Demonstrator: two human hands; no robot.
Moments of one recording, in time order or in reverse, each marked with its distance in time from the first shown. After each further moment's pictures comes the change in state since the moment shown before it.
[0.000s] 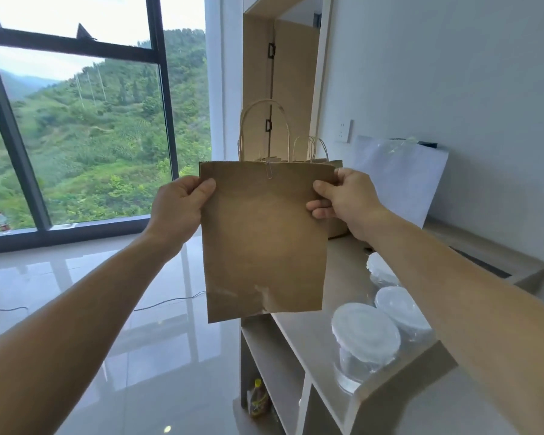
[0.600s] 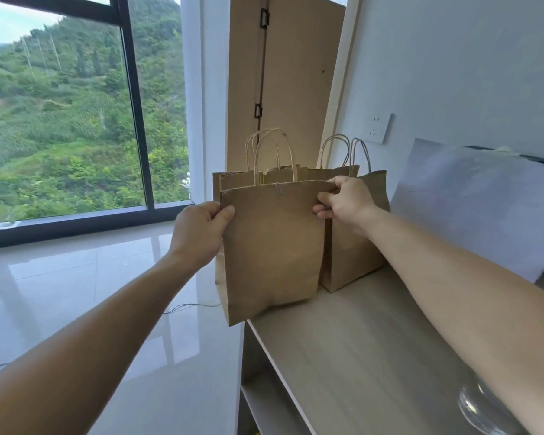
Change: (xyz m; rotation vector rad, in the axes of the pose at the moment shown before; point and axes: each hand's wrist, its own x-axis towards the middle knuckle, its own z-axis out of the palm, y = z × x) left_hand 0.220 -0.163 0.053 0.243 -0.136 -0.034; right_hand 0.274 0.106 0.075 -0.320 0.088 0.089
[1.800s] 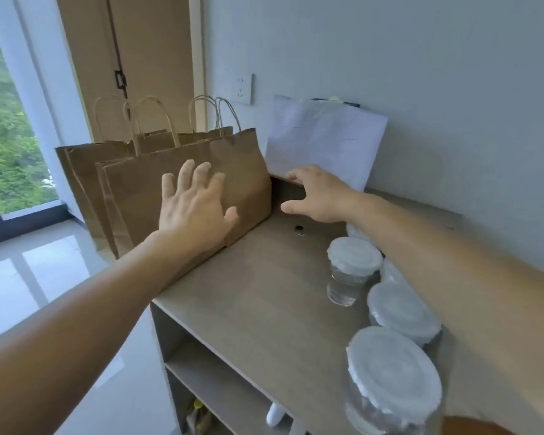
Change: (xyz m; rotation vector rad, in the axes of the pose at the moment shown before) left_hand -0.092 0.092 0.123 0.720 -0.293 0.611; right_hand -0.184 0.022 -0.147 -0.875 -0.029 0.062
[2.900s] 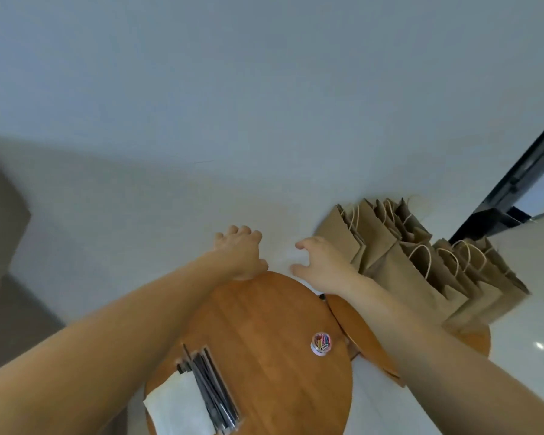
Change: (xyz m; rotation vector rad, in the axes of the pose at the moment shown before) left_hand -0.224 0.675 0.086 -0.196 -0.755 1.108; right_hand -0.594 0.385 0.014 0.176 0.179 1.161
